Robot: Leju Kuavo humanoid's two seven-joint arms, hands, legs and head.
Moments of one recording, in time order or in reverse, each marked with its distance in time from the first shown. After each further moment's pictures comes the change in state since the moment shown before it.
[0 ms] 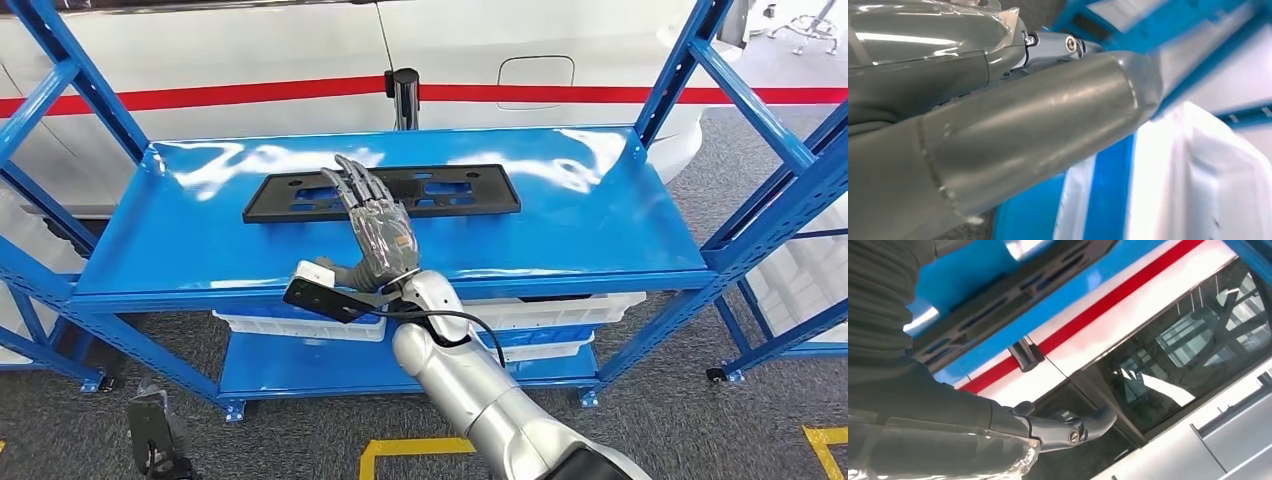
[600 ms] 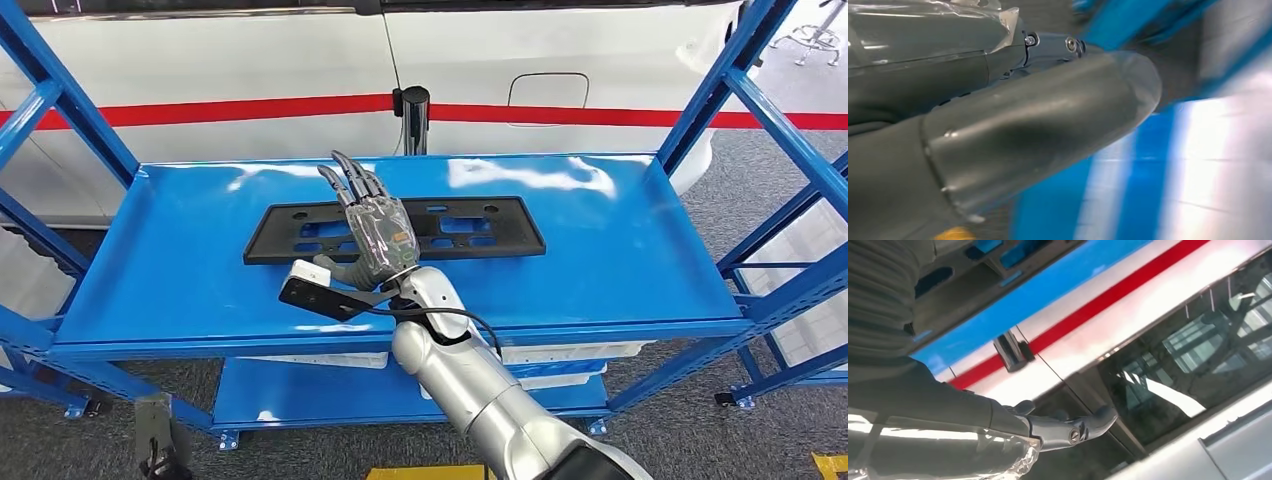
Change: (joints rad) left arm -0.027 0.040 -0.003 0.186 -0.020 -0.047 0.211; right arm 0.013 -0.003 0.001 -0.018 0.016 0.018 0.026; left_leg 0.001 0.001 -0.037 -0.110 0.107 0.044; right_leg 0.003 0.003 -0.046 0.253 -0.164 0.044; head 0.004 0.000
